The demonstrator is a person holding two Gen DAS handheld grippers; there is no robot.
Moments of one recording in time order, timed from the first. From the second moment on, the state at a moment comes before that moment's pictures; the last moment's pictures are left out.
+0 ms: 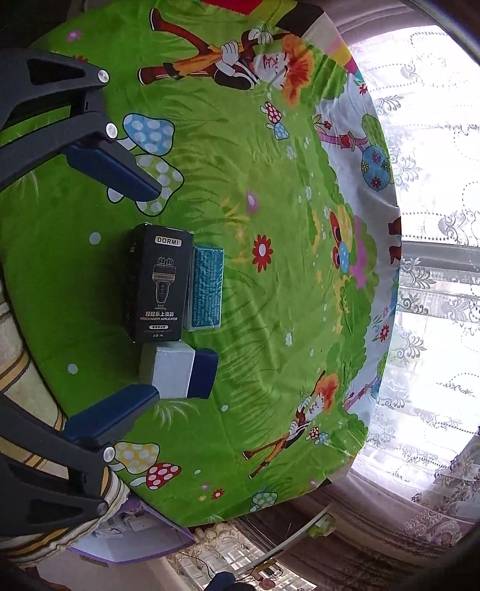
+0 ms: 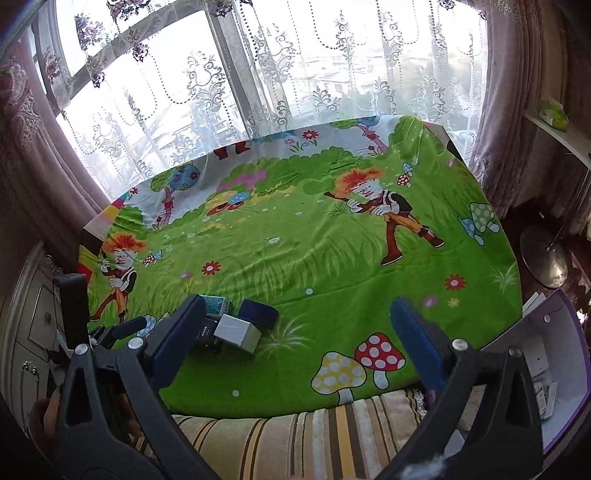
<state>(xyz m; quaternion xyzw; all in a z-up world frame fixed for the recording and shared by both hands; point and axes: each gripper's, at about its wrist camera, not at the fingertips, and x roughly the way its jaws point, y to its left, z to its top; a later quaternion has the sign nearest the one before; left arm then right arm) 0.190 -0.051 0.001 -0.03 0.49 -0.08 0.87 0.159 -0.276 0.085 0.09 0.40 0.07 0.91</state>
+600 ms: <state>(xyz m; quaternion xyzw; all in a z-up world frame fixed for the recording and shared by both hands) 0.214 -0.048 -0.042 0.00 0.53 -0.09 0.85 0.198 -0.242 0.017 0.10 0.49 0.07 0.86</state>
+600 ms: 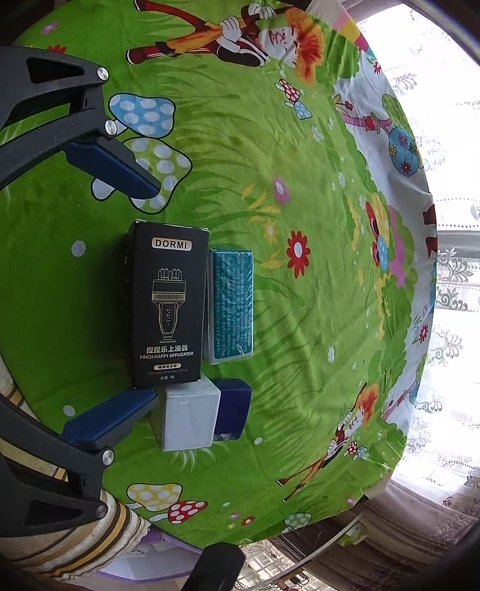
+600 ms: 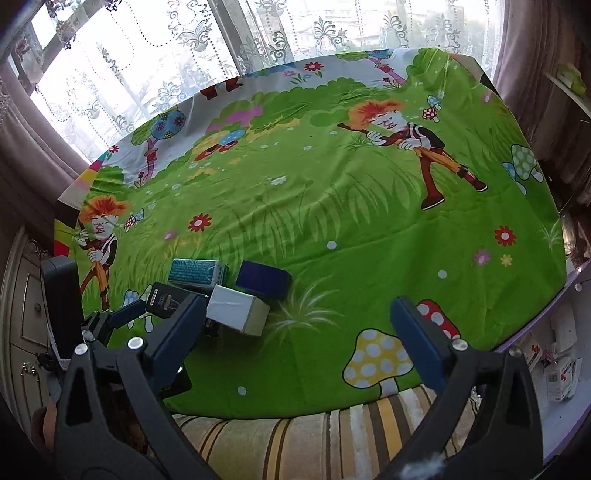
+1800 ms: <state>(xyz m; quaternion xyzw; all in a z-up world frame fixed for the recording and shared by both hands) 0.210 0.024 -0.050 -0.10 0.51 0.04 0.86 0.221 -0.166 -0.039 0.06 0.56 0.06 0.82</state>
